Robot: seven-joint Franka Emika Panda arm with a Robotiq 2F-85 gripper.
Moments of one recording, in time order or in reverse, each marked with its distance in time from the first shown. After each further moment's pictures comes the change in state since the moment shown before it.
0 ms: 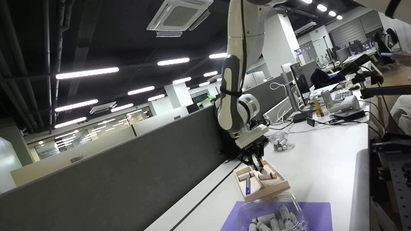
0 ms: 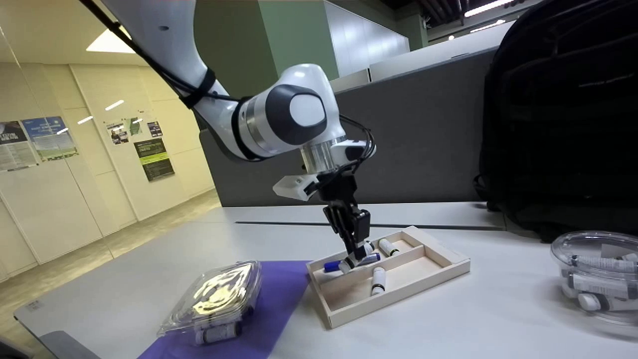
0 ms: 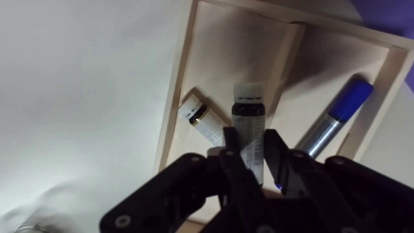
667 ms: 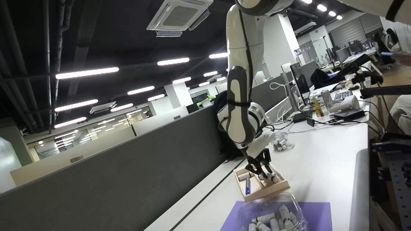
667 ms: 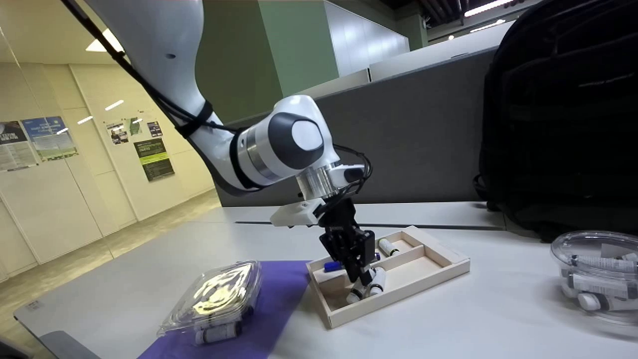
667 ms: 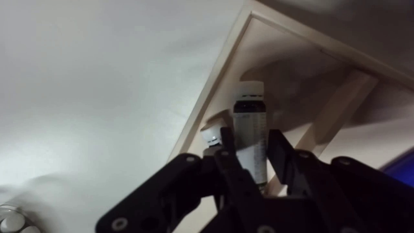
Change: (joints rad) arm 0.055 0.070 -0.042 -0.028 -0.160 0.047 -0.045
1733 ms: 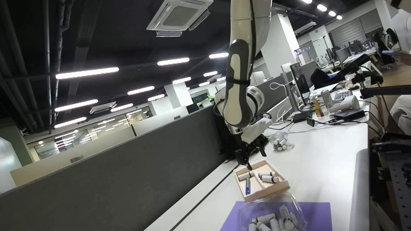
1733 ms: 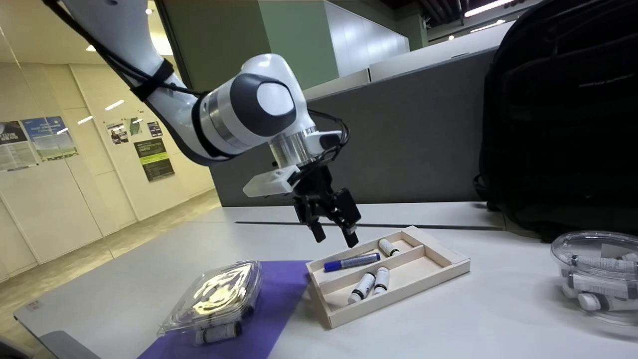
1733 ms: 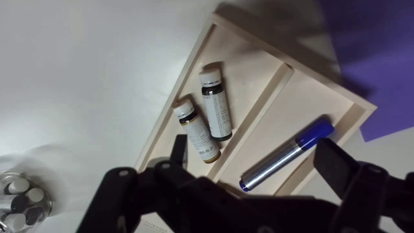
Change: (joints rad) arm 0.005 -0.237 0.028 -0.156 0.032 0.039 -0.051
